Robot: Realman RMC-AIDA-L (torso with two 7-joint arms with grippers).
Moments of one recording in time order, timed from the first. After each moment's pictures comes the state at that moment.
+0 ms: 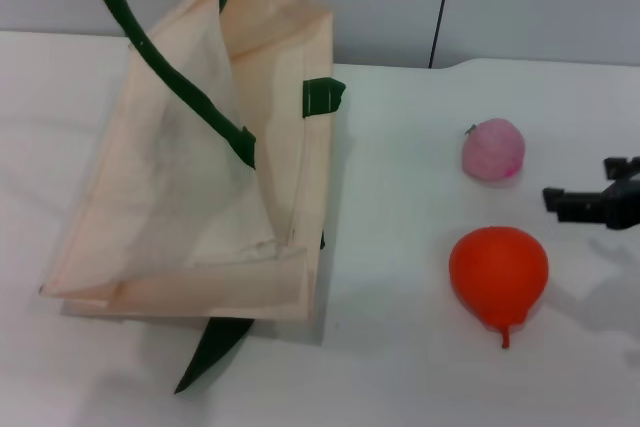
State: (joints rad) left arm -0.55 -2.03 1.28 2.02 -0.27 -1.38 0.39; right arm 0.11 2.03 -1.48 -1.76 0.75 1.19 -0.52
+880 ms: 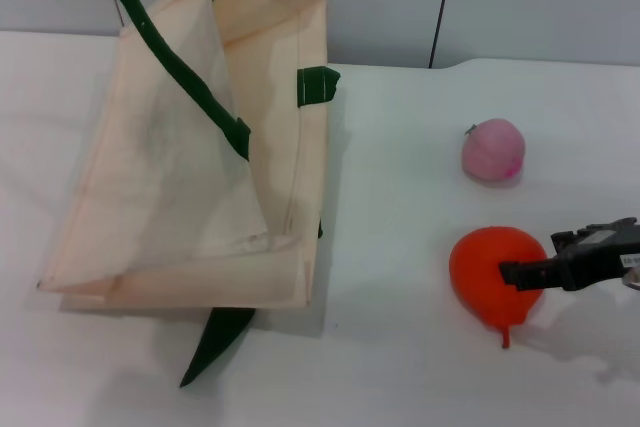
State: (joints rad) left arm -0.59 -2.03 1.28 2.03 -0.26 -1.39 0.39; right arm 0.22 2.03 -1.49 -1.57 0.79 1.33 -0.51
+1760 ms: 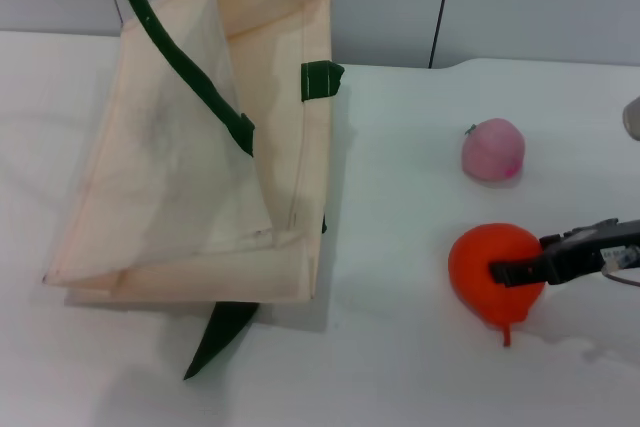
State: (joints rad) left arm -0.61 -2.03 1.29 2.03 -0.25 -1.40 0.38; right arm 0.33 2.03 -1.48 -1.38 0.78 1.29 -0.52
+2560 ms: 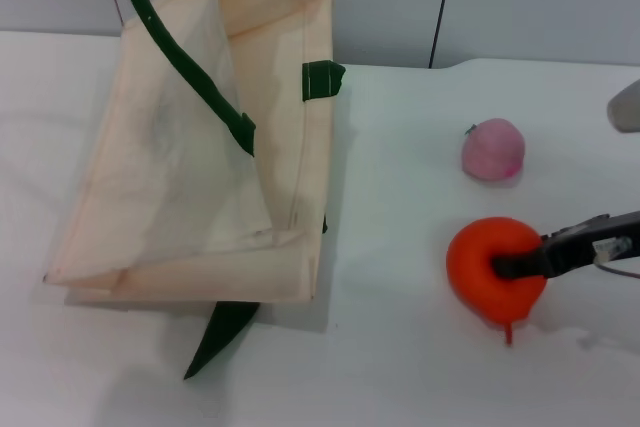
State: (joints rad) left arm -0.61 -2.03 1.29 2.03 -0.25 -1.40 0.38; right arm 0.41 2.02 -1.44 -1.25 0.78 1.29 -0.56
